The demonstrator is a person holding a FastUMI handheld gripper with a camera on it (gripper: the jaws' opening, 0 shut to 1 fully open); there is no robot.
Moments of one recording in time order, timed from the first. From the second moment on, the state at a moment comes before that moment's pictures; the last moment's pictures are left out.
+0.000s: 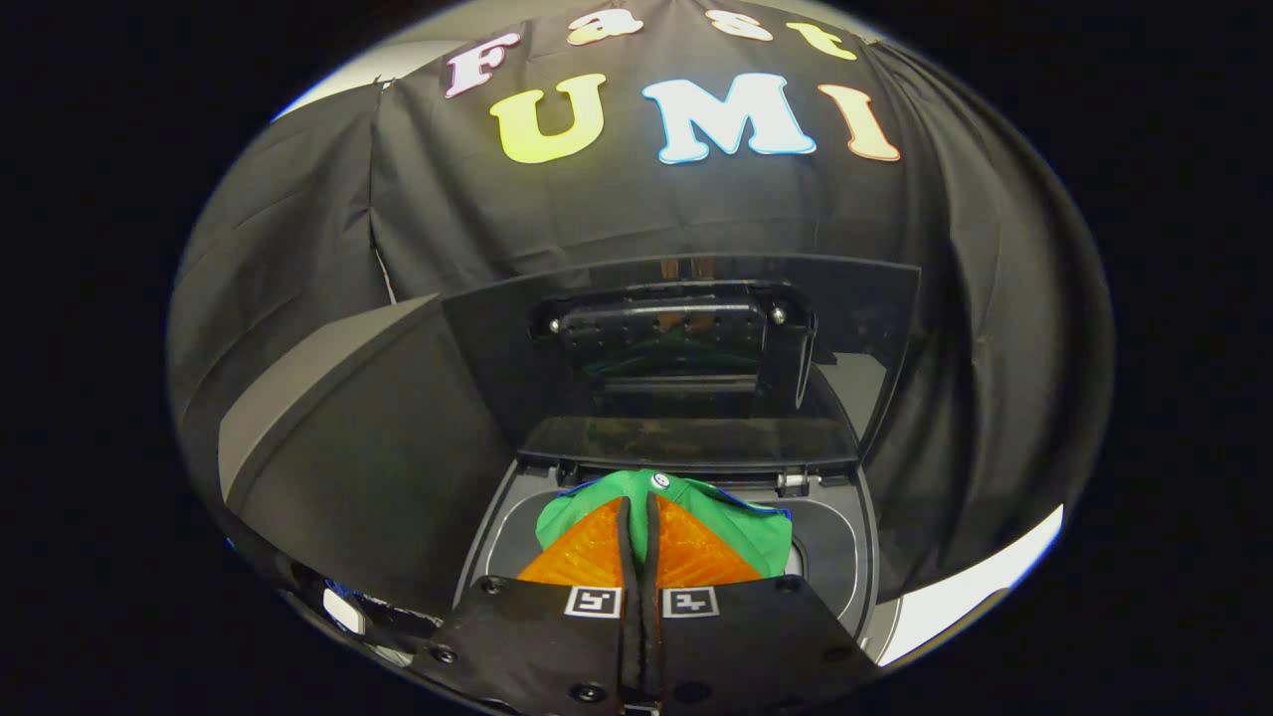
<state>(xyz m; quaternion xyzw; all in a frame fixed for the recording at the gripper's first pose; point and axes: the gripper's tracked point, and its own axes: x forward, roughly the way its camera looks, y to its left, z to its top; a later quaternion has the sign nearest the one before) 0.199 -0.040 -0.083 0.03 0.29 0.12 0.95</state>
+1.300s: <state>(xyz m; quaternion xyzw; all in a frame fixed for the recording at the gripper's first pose) 0.297 -0.030 0.070 0.00 0.05 0.08 1.00</state>
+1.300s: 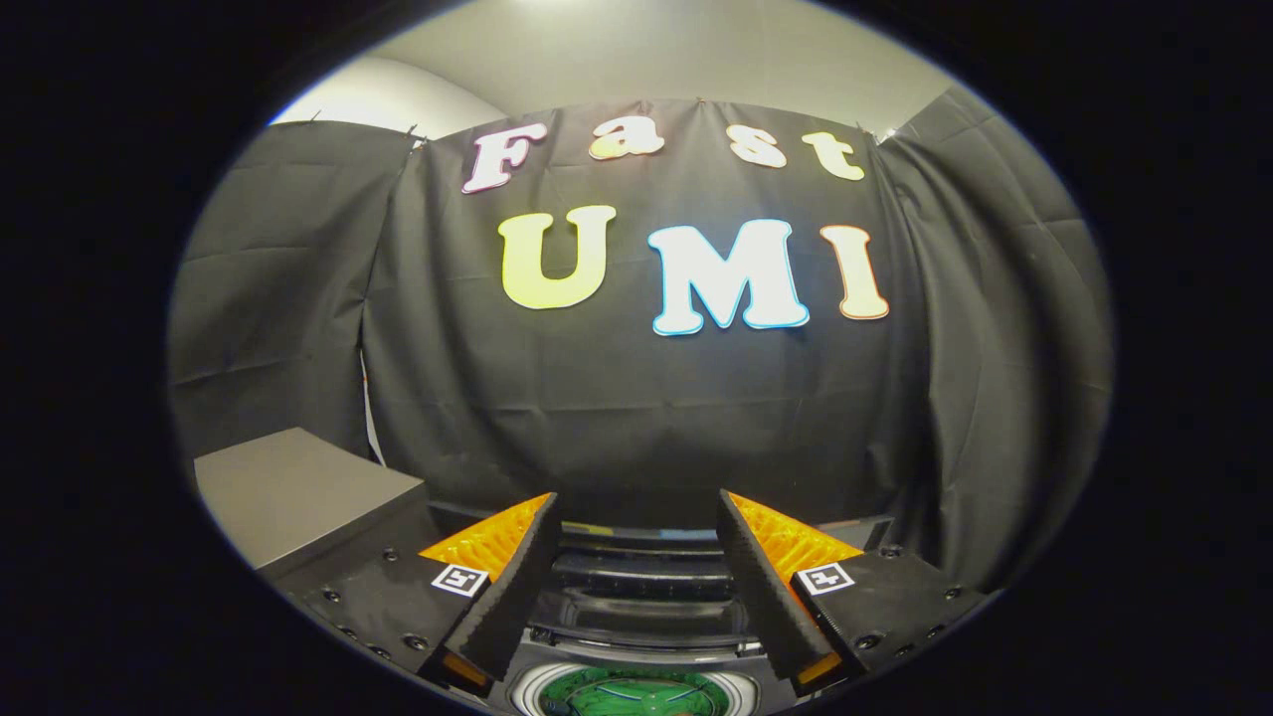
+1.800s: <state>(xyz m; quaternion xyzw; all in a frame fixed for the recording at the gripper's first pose) 0.357 -0.038 0.044 0.00 0.07 0.03 1.00</state>
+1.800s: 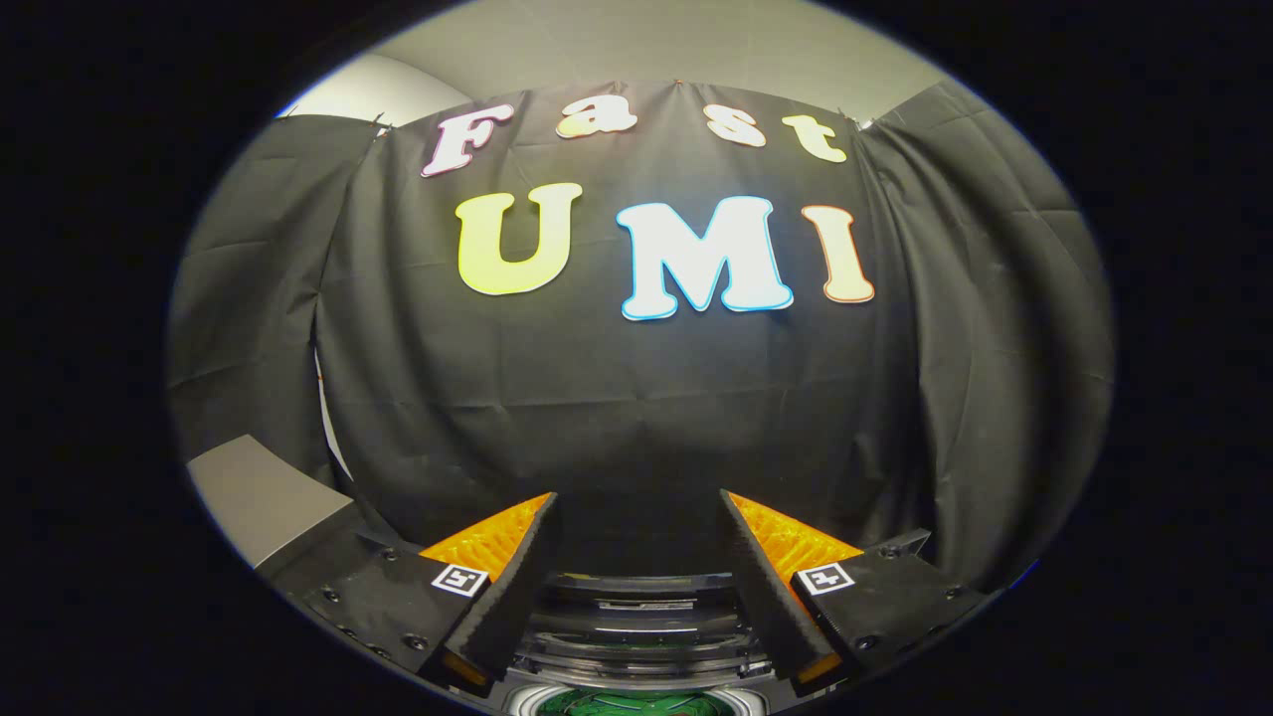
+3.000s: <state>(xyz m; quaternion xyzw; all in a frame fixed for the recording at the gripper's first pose) 0.294 -0.046 0.021 0.01 0.06 0.00 1.00</state>
